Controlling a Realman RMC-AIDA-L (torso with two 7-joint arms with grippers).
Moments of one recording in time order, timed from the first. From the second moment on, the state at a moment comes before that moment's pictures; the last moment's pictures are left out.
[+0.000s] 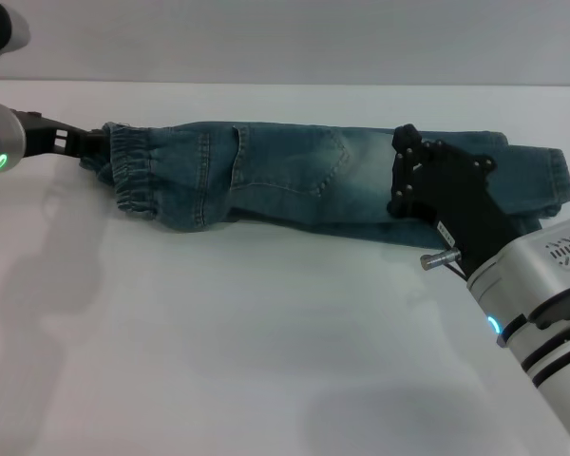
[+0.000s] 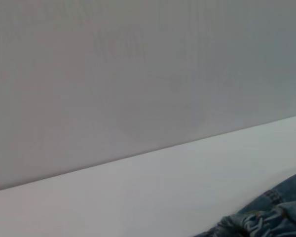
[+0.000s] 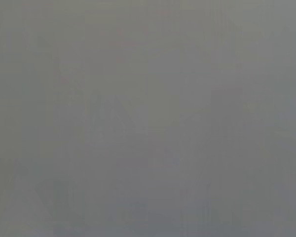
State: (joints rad) left arm -0.41 -2.06 -1.68 -1.25 2.89 -0.72 0.20; right arm 0.16 2.03 0.68 1.05 -2.22 -0.77 -0.41
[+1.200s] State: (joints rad) left arm -0.52 -2.05 -1.69 -1.03 2.89 -0.72 0.29; right arm 0.15 2.03 0.68 1.06 -2.21 -0.76 -0.40
